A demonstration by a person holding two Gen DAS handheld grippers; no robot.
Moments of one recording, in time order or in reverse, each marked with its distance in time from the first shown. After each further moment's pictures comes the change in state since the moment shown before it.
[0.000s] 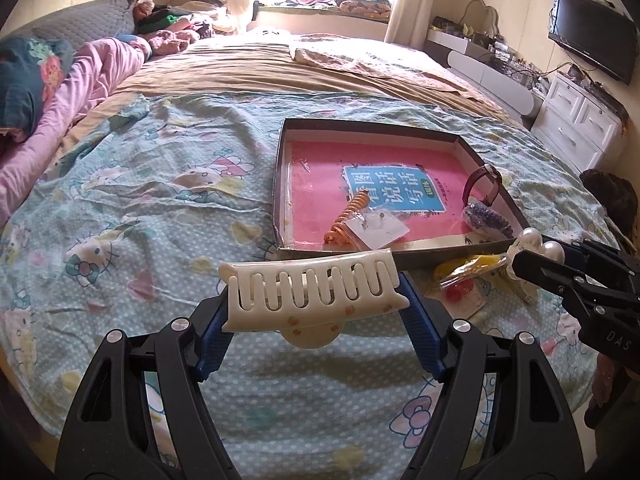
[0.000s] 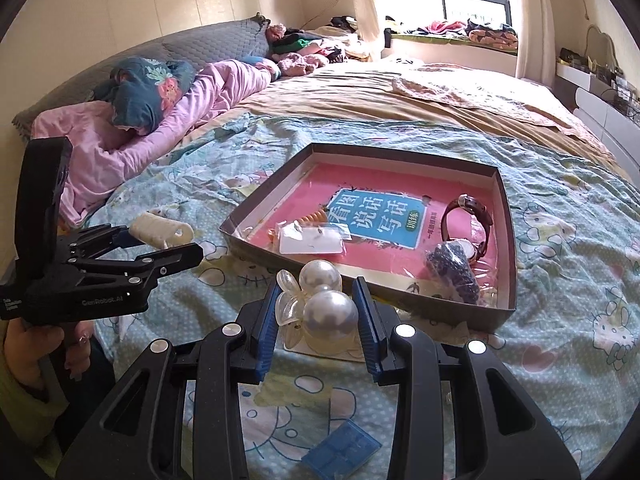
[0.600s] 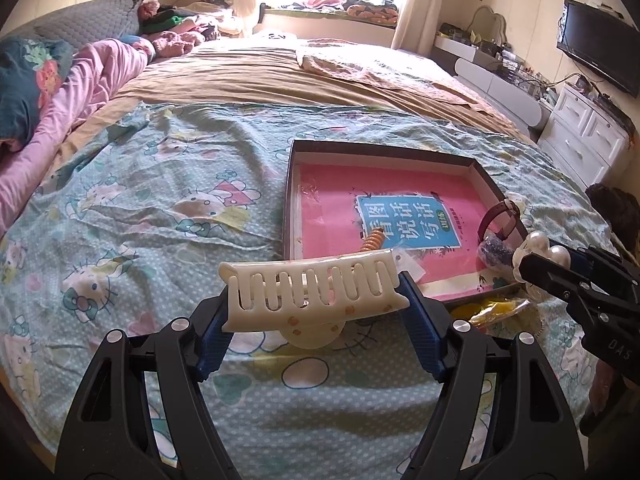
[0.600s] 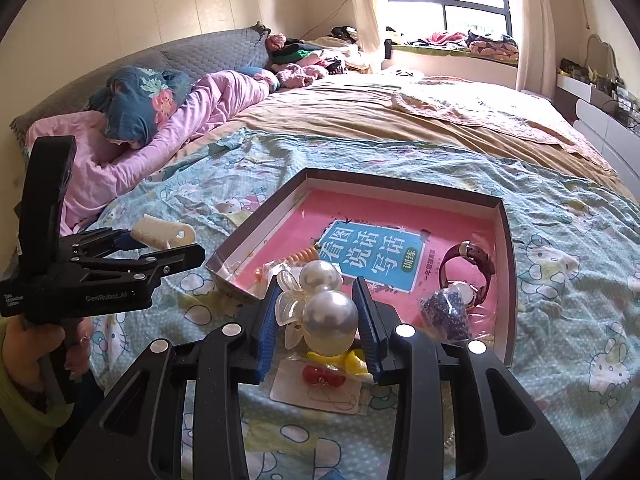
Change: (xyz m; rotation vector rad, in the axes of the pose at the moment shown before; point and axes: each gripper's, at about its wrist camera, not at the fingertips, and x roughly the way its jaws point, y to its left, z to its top) left arm 0.018 0.010 0.034 -0.018 -0.011 0.003; right arm 0.016 -0.015 0.032 -0.008 -0.041 -0.020
